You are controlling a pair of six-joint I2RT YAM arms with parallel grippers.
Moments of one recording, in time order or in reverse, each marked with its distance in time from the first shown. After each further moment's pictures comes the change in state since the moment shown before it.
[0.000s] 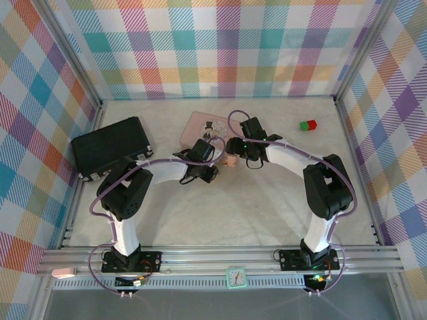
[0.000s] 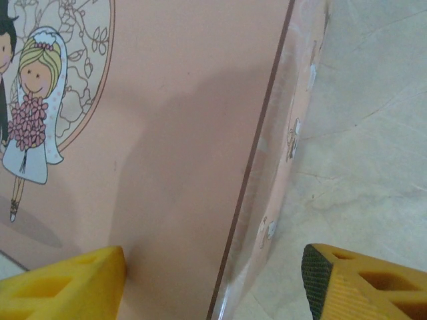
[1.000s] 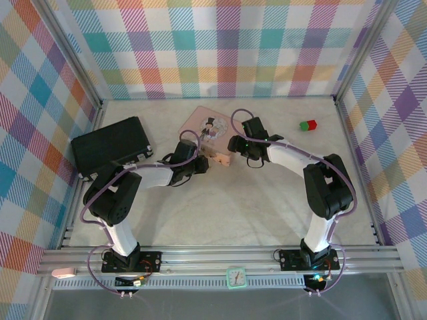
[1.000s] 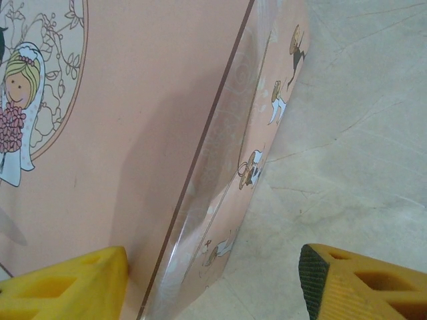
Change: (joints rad) left arm 0.114 -0.108 -0.219 0.372 0.073 -0.557; right arm -0.019 0.000 -0.014 0.039 0.024 0.052
